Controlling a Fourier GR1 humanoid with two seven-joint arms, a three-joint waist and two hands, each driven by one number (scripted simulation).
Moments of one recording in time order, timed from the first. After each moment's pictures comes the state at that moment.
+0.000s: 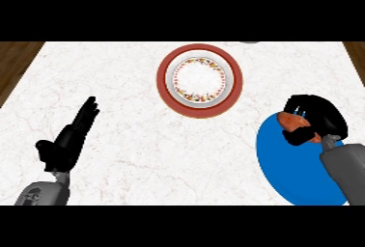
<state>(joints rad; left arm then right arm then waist) -0.11 0.26 -0.04 -1.33 0.08 -0.01 -0.13 -0.38 -0.52 0.23 -1.19 0.60 -0.01 0.30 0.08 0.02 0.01</state>
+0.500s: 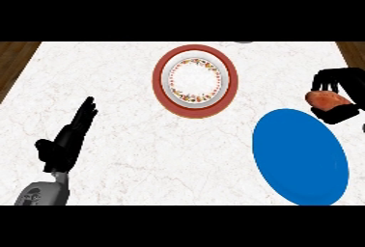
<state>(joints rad) -0.11 0.26 -0.03 -1.32 0.08 0.00 -0.12 -0.56 -0.67 0.12 -0.91 0.50 0.03 -0.37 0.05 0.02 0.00</state>
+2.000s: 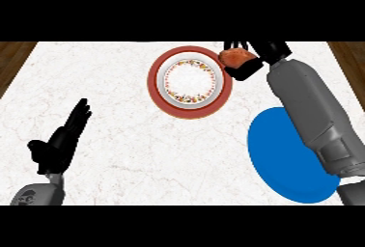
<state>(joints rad) -0.10 0.25 0.03 -1.31 0.06 -0.04 -0.12 -1.08 -0.26 0.07 -0.54 0.59 -0.04 -0.45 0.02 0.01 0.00</state>
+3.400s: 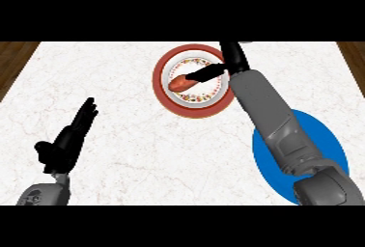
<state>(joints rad) -0.10 0.22 0.02 -1.34 0.03 -0.05 -0.12 -1.20 -0.05 -0.23 -0.23 0.37 -0.24 -0.39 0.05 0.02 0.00</state>
